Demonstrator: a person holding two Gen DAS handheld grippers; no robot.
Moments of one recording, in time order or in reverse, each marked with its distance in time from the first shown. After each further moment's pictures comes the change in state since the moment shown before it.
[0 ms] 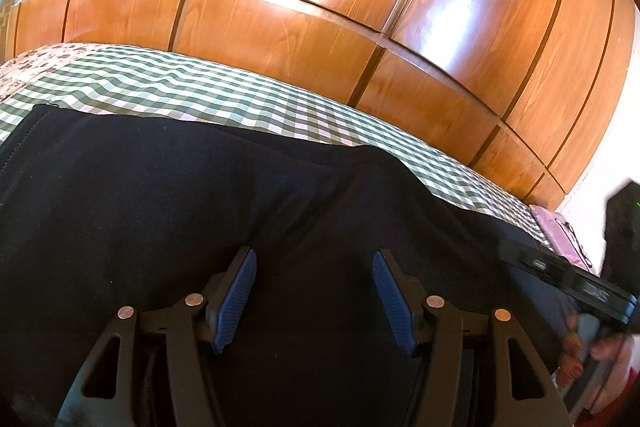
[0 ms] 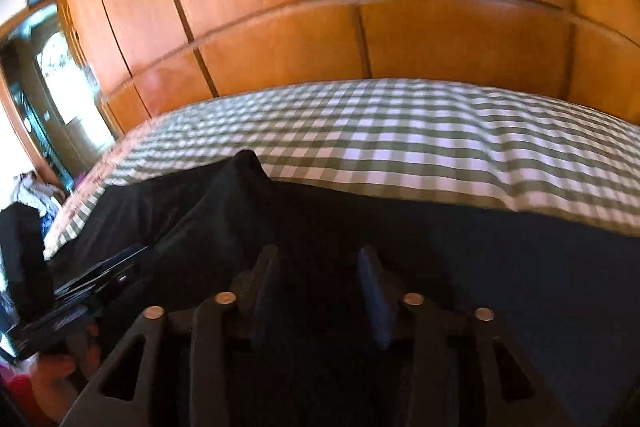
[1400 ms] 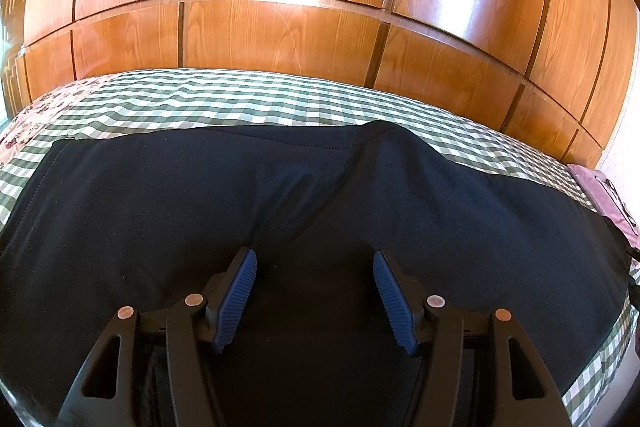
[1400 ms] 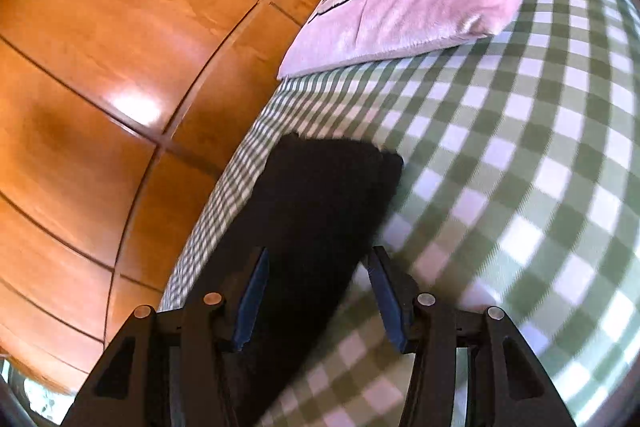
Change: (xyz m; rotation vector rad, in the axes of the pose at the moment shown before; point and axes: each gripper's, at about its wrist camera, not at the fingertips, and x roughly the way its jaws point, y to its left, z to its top) left arm 0.003 -0.026 -0.008 0.136 0.033 0.181; right arm -0.209 -0.324 -0.119 0.986 -0.384 -0.269
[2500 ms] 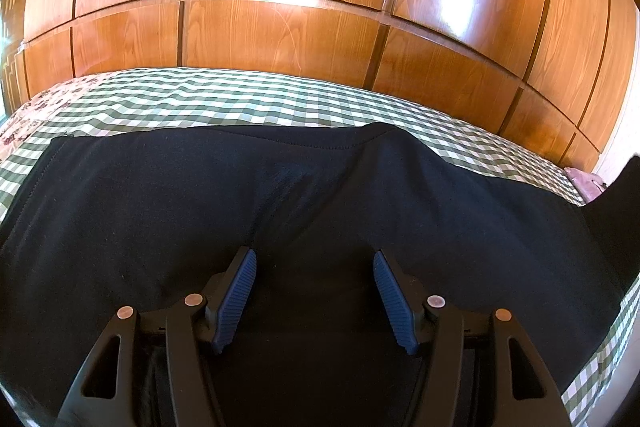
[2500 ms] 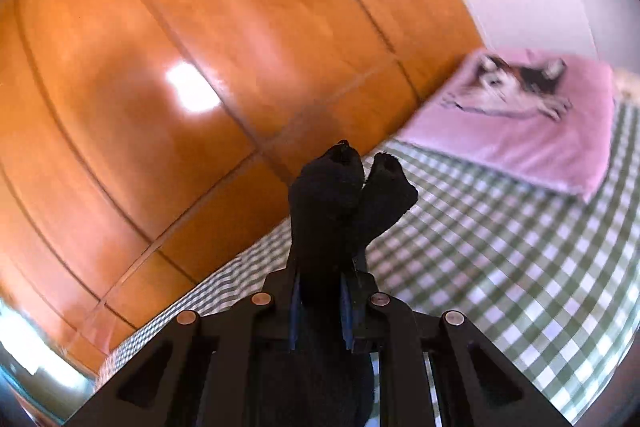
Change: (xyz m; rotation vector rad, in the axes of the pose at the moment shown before) left arm -0.001 0.003 0.000 -0.011 -0.004 -0.013; right arm -0.069 0.176 -0.027 -0.406 -0.139 0.078
